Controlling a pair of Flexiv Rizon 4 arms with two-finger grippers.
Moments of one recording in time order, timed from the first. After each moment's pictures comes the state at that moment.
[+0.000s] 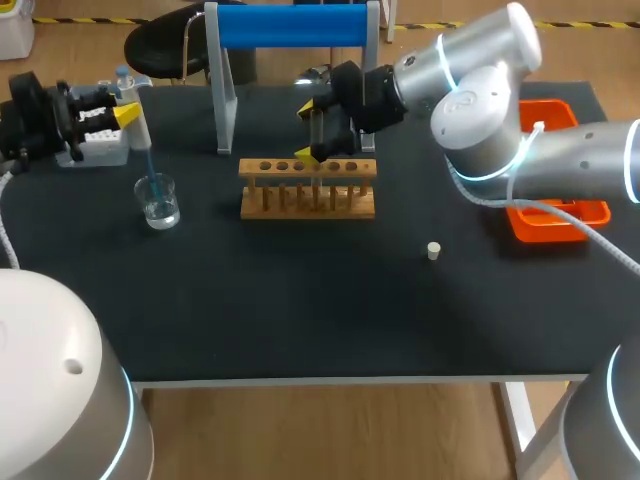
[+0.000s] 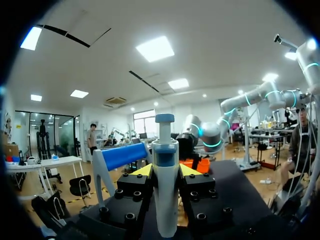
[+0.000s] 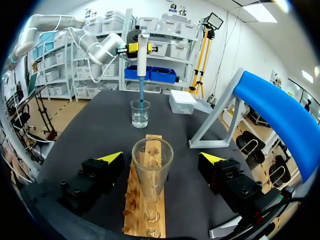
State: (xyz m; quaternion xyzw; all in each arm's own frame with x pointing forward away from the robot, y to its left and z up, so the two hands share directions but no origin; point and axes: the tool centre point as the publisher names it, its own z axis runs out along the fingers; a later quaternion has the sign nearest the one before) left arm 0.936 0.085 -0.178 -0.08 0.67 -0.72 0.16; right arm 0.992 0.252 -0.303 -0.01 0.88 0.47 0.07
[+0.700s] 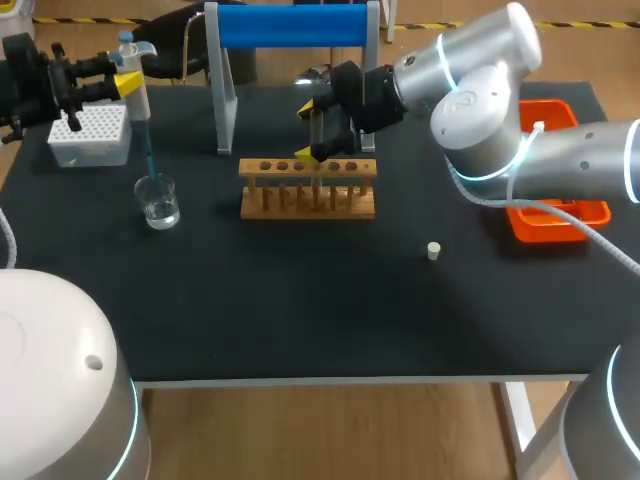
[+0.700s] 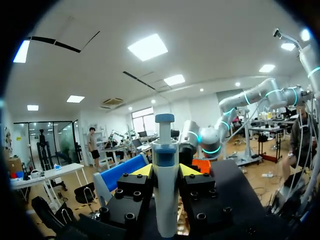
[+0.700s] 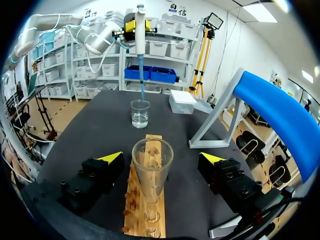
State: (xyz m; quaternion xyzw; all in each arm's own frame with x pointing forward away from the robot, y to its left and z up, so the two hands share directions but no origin) left arm 0.923 0.062 -0.110 -0.06 0.69 -0.70 0.18; right arm 0.992 0.252 -0.303 -0.01 0.88 0.47 0.07
